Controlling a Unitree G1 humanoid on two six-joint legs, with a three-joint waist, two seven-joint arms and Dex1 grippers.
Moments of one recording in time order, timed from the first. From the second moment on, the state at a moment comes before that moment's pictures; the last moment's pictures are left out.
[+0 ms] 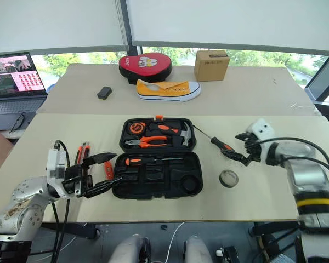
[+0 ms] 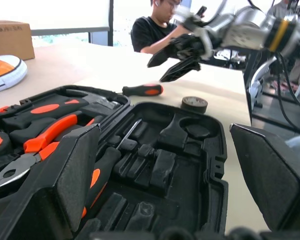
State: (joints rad) left arm -0.02 0.59 0.18 -0.21 -0.64 0.19 -1.20; right arm -0.59 -0.80 0.07 0.44 0.16 0.32 0.98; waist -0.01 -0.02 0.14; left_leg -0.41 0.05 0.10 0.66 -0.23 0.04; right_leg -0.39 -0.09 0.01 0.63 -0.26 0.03
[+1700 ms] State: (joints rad) left arm 0.20 0.62 0.33 -0.22 -0.59 0.06 -1.16; right arm -0.72 -0.72 0.42 0.10 -0.03 0.30 1.31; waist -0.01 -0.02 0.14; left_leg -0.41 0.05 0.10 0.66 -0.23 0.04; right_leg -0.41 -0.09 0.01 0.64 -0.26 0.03
